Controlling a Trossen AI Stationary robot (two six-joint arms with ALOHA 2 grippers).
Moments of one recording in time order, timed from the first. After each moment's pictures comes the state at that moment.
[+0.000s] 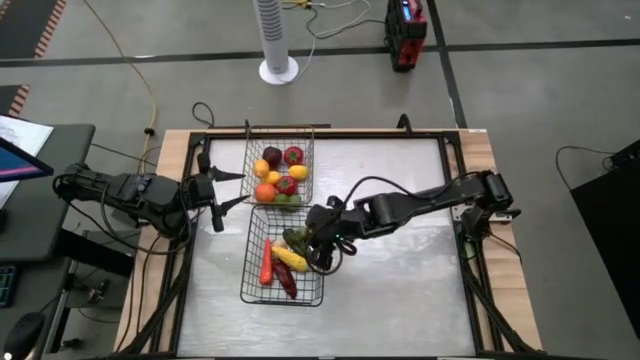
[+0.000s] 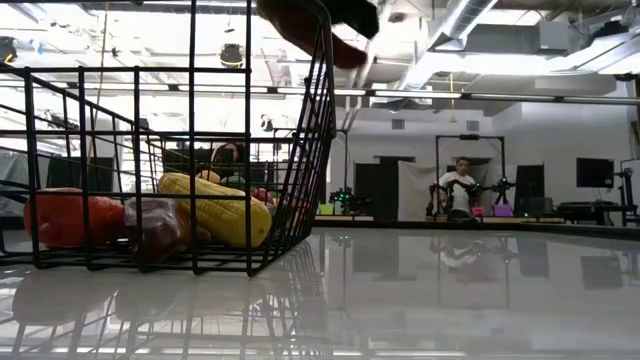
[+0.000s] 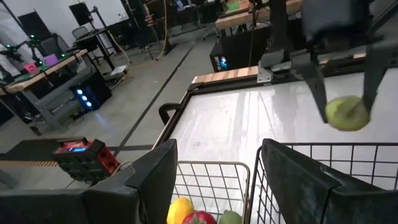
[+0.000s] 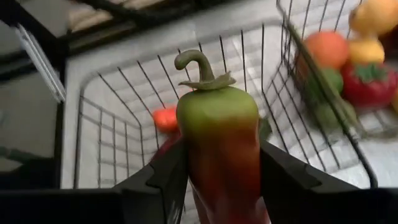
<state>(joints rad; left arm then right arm) -0.27 0.64 0.81 -0.43 -0.61 0.14 0.21 1.82 1.68 -0.63 0.21 0.46</state>
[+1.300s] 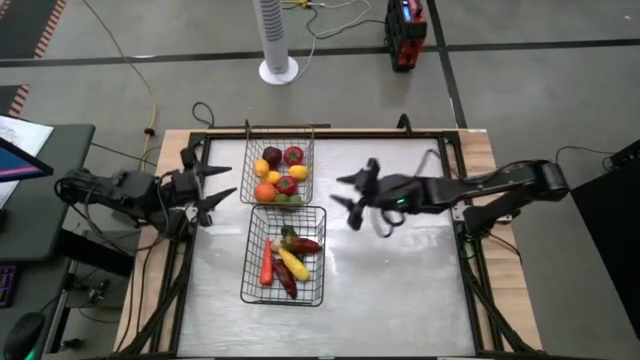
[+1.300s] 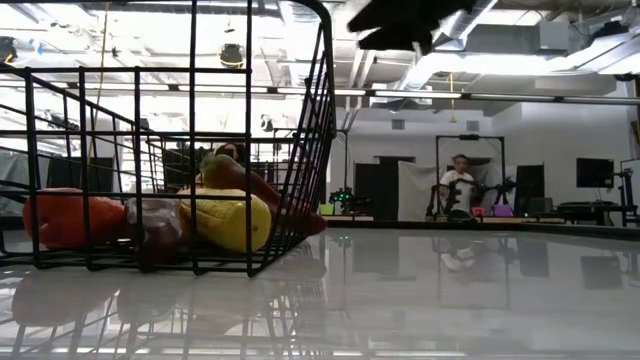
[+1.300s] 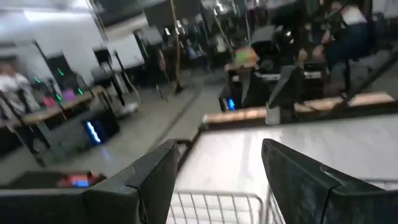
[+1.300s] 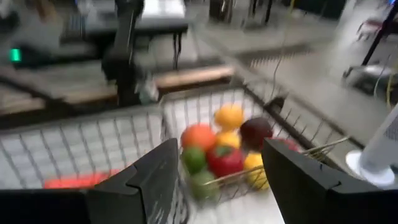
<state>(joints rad) -0.28 0.44 0.69 -0.27 -0.61 0.24 0.09 1.33 0.98 0.04 0.42 0.11</state>
